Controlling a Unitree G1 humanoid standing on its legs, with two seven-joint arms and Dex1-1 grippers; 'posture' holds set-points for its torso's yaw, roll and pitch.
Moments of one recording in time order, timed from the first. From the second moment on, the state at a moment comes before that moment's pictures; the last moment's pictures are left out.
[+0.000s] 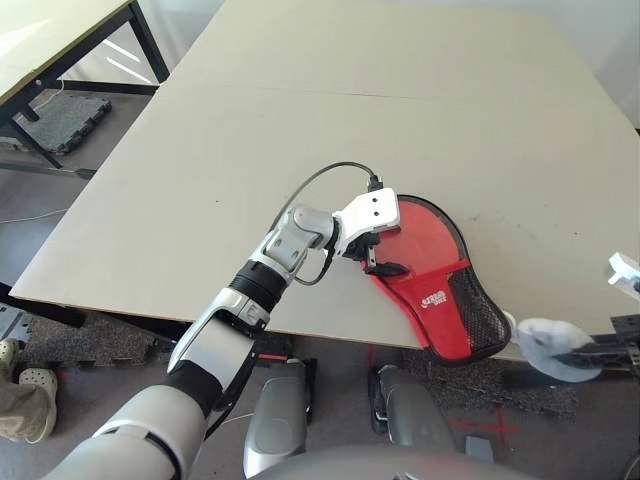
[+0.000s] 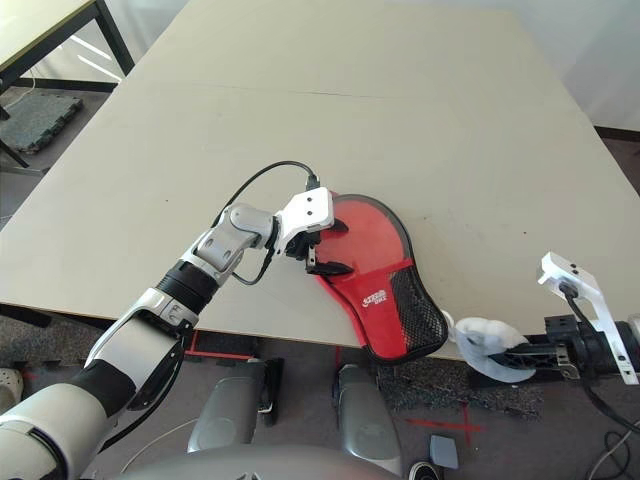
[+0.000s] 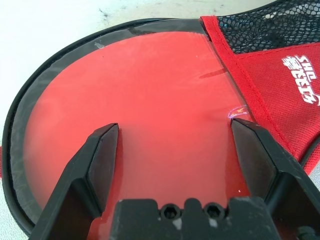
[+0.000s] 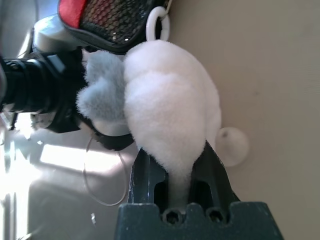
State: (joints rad) left arm -0.77 0.13 -0.42 0.56 0.04 0.17 -1.07; right arm 0.28 -1.22 -0.21 0.13 0.55 0.59 1.44
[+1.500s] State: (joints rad) left arm -0.55 0.21 0.30 0.56 -0.12 -0.08 -0.14; right arm -0.55 -0.57 -0.51 0.84 0.27 -0.25 0.15
